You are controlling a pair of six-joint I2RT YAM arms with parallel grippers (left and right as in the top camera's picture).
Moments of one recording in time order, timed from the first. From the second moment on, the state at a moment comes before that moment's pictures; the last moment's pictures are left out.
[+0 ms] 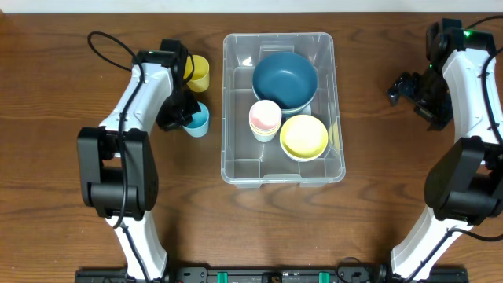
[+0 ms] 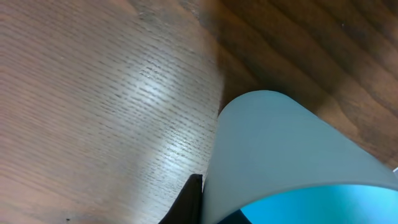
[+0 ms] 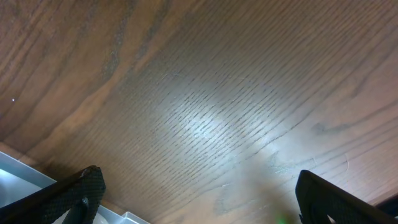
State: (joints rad) left arm -0.09 2.05 1.60 -1.17 -0.01 -0.58; right arm -0.17 2.03 1.83 -1.40 0.07 0.63
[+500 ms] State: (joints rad) left arm -0.05 1.72 1.72 -1.34 0.02 -0.52; right arm -0.17 2.03 1.83 -1.40 0.07 0.63
